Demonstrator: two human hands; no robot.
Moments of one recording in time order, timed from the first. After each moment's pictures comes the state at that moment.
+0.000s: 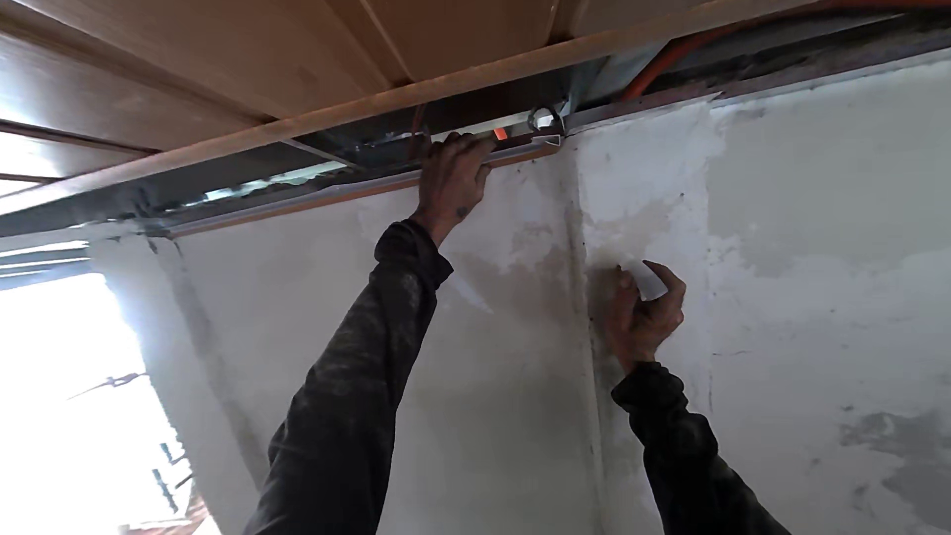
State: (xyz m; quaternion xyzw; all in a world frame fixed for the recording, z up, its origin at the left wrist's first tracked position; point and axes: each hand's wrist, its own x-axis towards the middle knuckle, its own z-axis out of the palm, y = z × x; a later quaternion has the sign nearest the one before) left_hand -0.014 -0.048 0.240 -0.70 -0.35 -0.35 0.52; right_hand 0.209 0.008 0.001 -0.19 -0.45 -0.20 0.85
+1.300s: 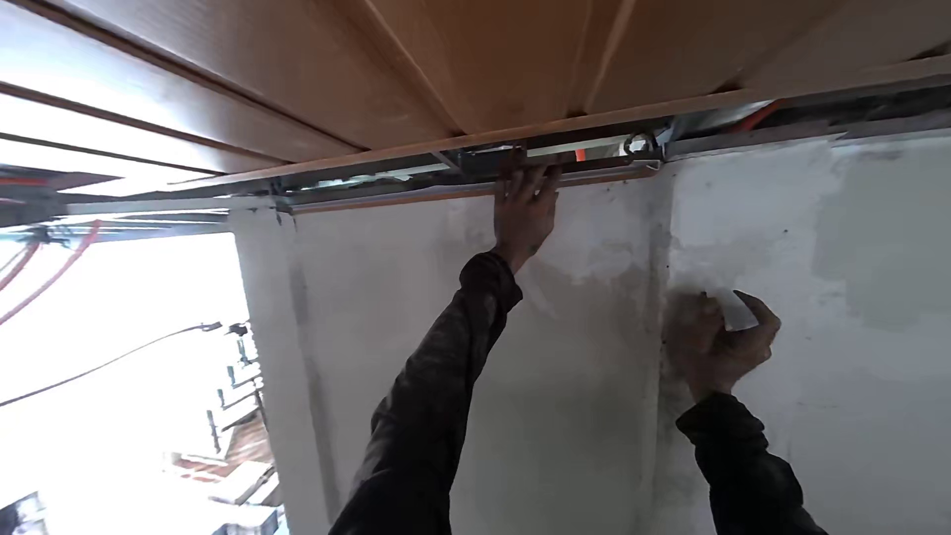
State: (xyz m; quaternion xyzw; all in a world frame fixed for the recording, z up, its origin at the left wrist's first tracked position) left_hand -0.043 -0.036 0.199 -0.55 -0.31 -0.45 0.63; right_hand 0.205 -0.006 0.003 -0.23 -0.46 -0.19 0.84
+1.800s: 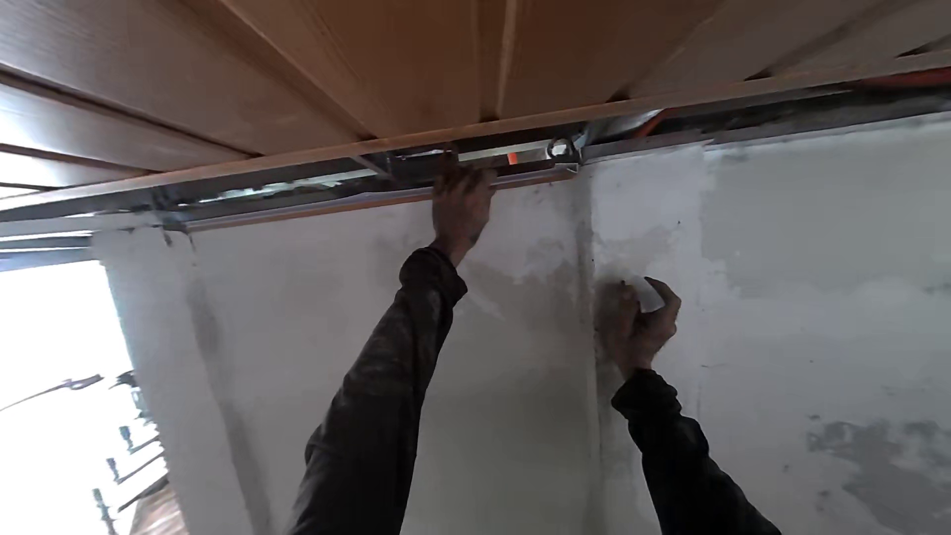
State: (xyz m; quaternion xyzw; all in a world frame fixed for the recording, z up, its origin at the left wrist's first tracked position) left_hand -0.038 -0.031 0.218 -0.60 -0.29 -0.46 0.59; right_hand 0.204 -0.005 0.003 -0.24 -0.45 -0.17 0.84
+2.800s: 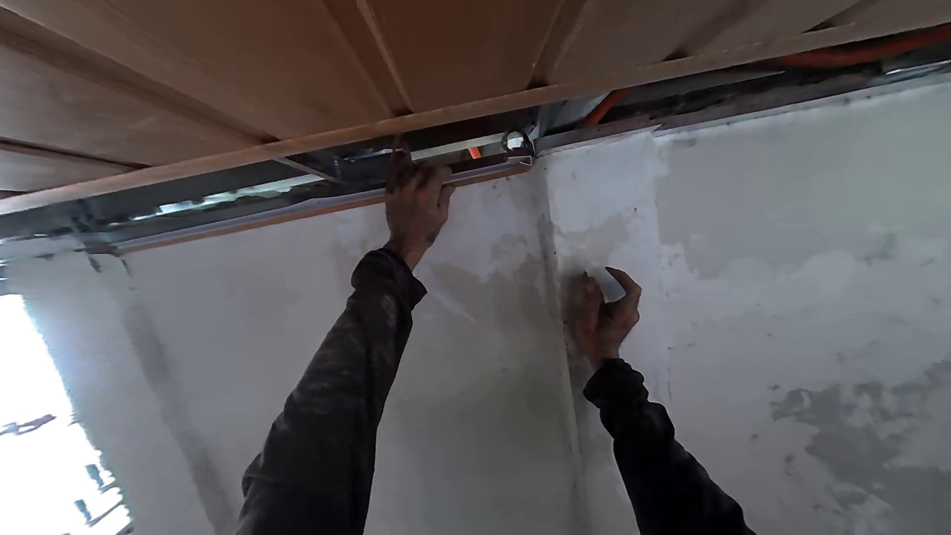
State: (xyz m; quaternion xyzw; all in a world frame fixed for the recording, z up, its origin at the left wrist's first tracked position) left_hand -0.042 -0.030 0.224 -0.63 -0.29 -0.44 0.57; right_hand 0.206 0.009 0.000 -0.21 -0.45 -0.19 0.85
